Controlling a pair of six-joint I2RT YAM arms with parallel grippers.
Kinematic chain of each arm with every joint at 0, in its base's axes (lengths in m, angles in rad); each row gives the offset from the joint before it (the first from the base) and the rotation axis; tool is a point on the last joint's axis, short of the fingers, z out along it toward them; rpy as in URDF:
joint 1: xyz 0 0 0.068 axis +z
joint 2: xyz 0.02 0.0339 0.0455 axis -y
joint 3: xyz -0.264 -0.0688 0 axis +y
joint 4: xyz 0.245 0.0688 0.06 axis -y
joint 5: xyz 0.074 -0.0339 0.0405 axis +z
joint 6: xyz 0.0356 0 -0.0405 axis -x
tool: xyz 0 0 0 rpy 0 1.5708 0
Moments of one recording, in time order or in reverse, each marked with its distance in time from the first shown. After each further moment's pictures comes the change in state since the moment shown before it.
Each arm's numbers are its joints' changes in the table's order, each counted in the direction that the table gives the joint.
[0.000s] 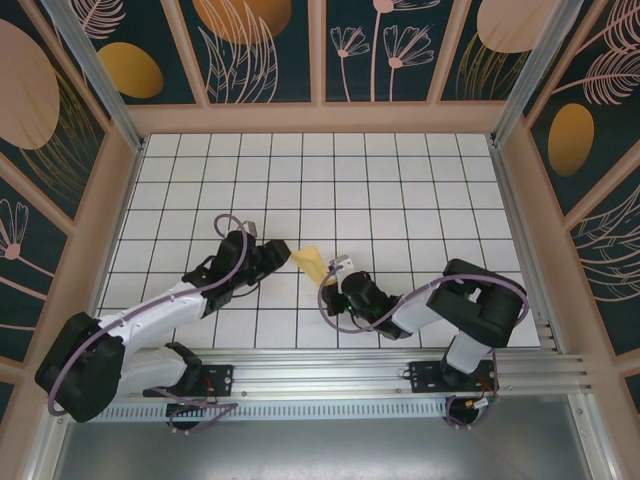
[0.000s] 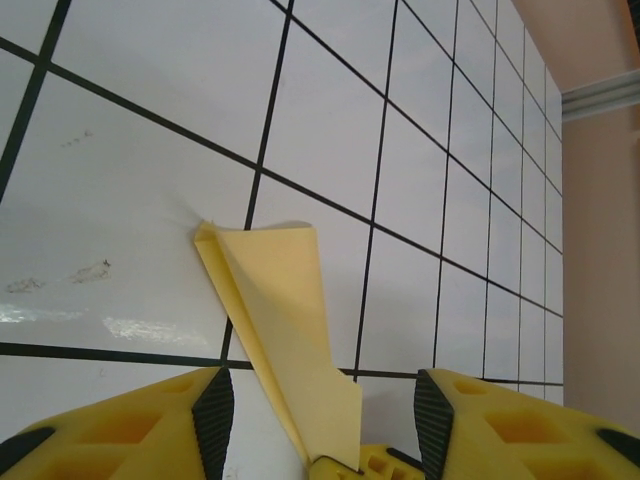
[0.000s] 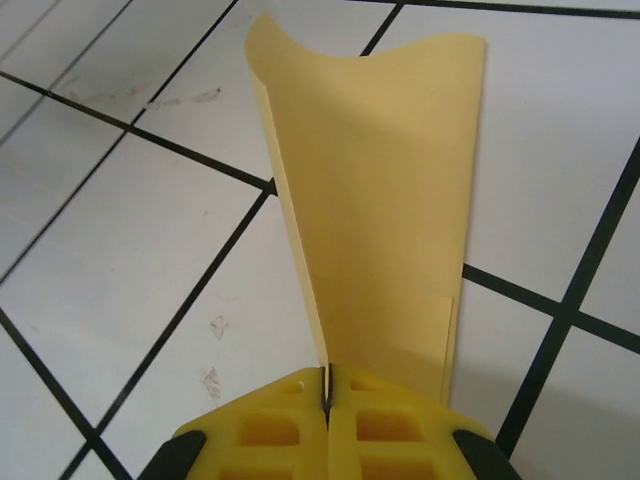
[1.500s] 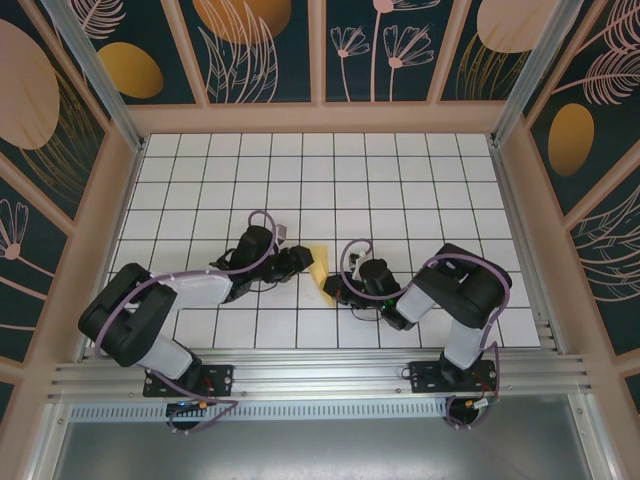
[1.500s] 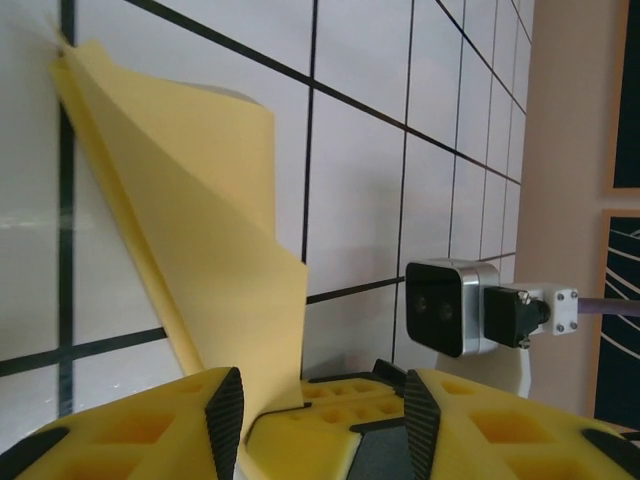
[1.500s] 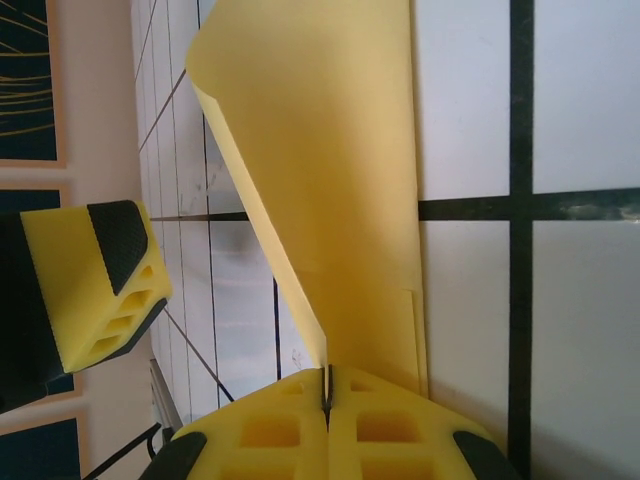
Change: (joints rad) left arm 0.000 -0.345 -0.057 0.277 -0.350 -0.014; right arm -0.189 -0.134 0.032 0.246 0.412 -0.698
